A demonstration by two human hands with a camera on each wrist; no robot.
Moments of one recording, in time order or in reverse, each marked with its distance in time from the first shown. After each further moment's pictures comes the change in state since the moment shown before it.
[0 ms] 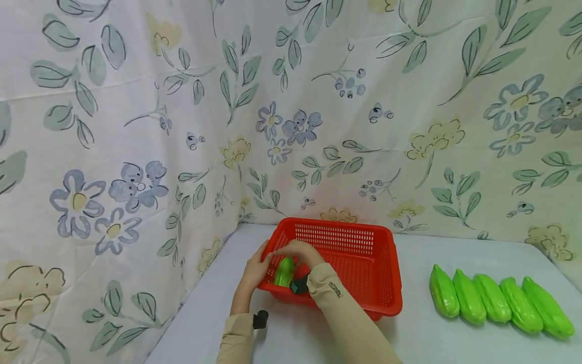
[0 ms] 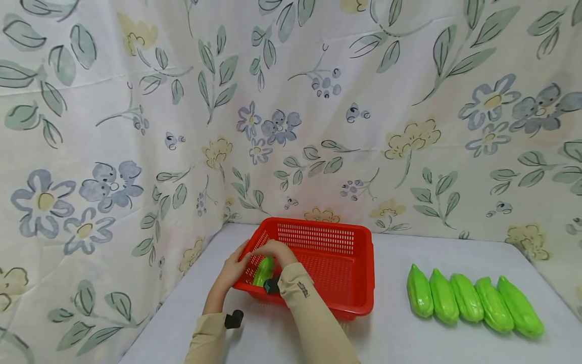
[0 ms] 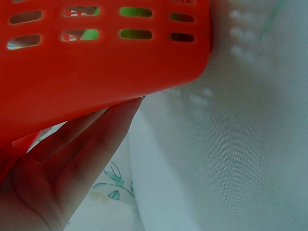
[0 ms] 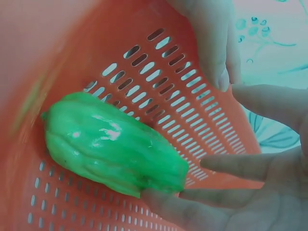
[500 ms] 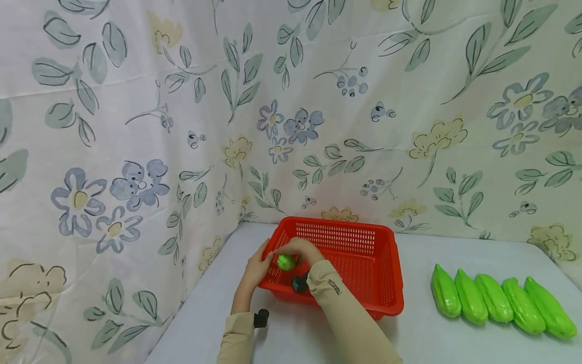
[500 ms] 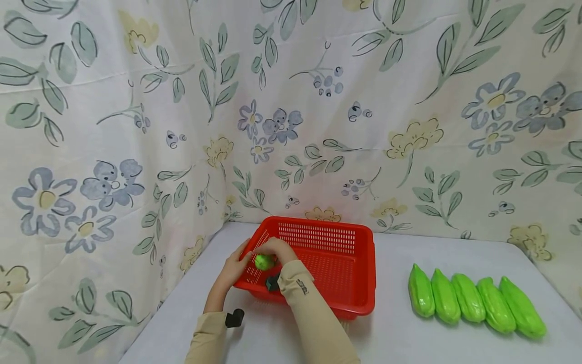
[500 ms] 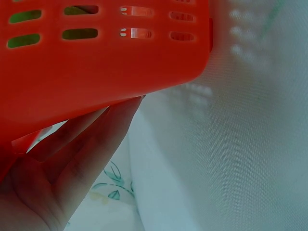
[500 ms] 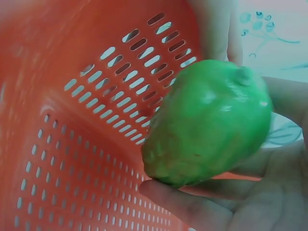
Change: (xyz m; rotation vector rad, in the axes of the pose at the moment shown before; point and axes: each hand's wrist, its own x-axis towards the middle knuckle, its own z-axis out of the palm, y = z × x) left_hand 0.001 0.000 0.000 -0.009 0.003 0.000; right_hand 0.002 -0.004 -0.002 -0.097 0.031 -0.023
